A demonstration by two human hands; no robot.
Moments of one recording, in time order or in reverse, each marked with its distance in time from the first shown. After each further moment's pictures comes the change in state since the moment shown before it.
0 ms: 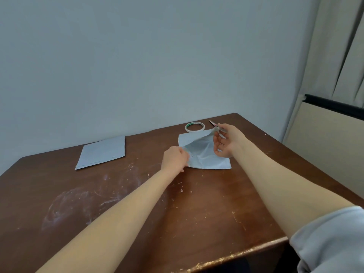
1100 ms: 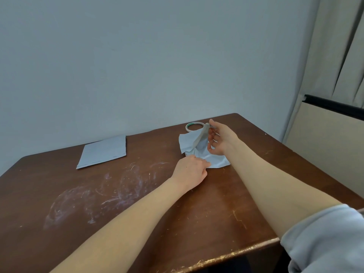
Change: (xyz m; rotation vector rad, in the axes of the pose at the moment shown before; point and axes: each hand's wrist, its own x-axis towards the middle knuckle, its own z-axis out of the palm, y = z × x) left_hand -0.024 -0.002 0.025 0.752 -0.069 0.735; right_hand -0.007 0.010 0.019 -0.048 -0.040 -0.075
